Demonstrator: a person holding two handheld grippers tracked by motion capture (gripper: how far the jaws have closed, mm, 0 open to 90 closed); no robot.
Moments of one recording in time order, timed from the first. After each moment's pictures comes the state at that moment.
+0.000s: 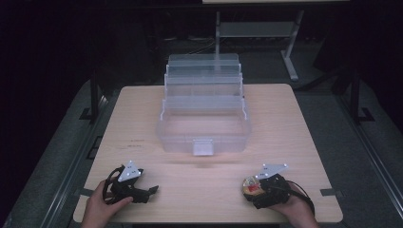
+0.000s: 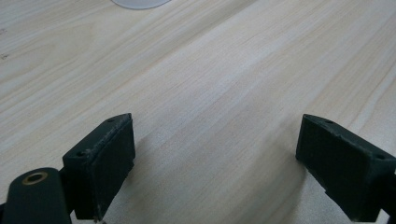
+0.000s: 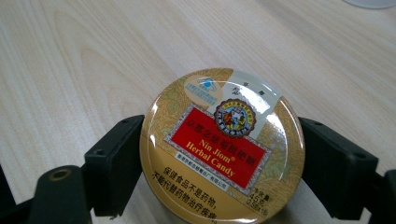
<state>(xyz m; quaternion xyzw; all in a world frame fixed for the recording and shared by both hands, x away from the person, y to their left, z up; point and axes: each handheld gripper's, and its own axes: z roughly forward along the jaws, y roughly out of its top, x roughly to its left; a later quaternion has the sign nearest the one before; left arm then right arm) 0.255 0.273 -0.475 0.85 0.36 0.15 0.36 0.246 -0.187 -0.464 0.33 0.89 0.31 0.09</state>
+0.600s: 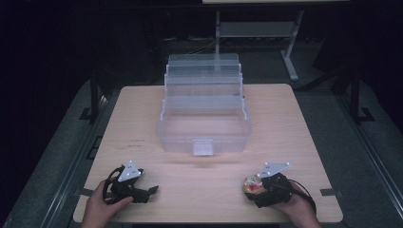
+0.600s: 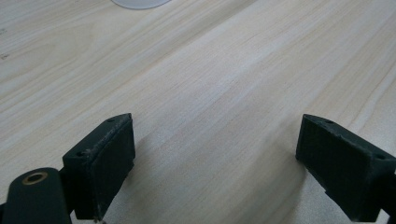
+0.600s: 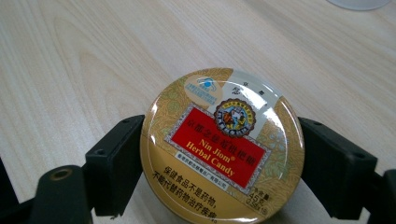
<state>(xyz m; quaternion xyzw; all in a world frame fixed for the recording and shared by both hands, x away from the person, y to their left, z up) 0.255 0.273 -0.474 0.85 0.36 0.15 0.36 0.247 -0.192 -0.460 0.34 0.88 0.32 0.09</state>
